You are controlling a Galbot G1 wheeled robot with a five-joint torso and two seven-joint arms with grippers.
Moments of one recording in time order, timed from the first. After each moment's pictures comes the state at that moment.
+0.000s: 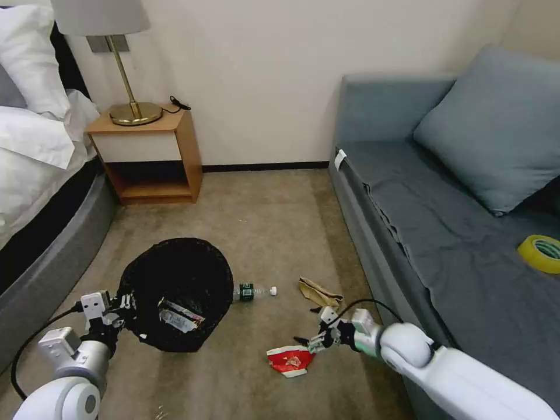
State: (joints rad) left arm 1.58 -1.38 -0.91 -2.09 -0.48 0.35 0.08; right arm -0.71 0.84 -0.44 1.47 0.49 -0.27 -0.49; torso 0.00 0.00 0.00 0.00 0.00
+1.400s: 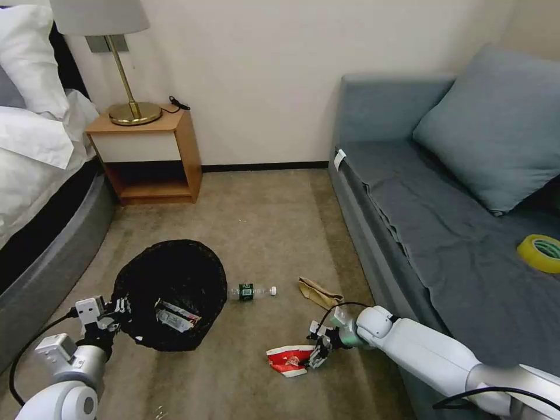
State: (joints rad) left arm 1.56 -1.39 -0.94 -2.01 -0.49 0.29 0.12; right arm -0.54 1.04 -0.68 0.98 0.47 -0.23 -0.66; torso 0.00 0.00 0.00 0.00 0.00
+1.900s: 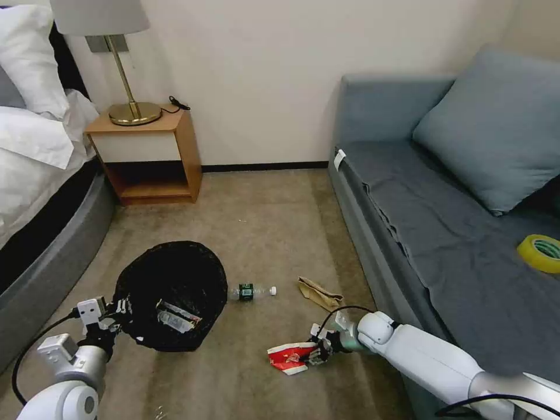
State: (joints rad) left arm 1.56 -1.38 -0.93 -2.00 -0.49 0.29 0.12; right arm -0.58 1.02 -0.65 1.01 0.45 -0.21 -0.61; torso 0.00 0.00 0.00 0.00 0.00
